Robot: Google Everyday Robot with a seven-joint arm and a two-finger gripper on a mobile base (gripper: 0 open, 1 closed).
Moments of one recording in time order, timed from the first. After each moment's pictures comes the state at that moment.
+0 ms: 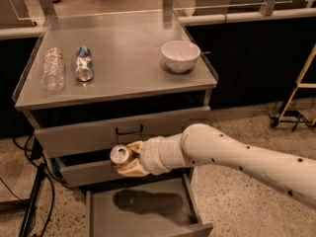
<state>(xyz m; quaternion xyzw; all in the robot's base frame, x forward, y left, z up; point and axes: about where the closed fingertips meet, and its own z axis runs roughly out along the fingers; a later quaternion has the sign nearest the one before) 0.477 0.087 0.669 -0.61 0.64 0.25 0.39</state>
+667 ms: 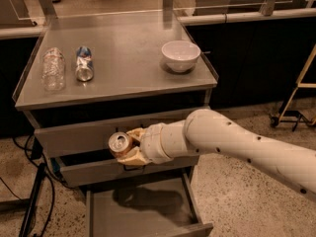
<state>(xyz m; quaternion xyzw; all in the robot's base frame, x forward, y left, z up) 0.483 0.082 0.722 -0.62 0.63 0.22 0.41</state>
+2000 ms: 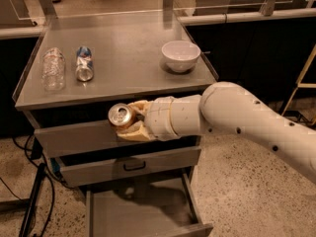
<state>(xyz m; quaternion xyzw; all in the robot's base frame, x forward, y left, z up) 0.497 0.072 0.818 -0.62 0.59 0.19 0.47</state>
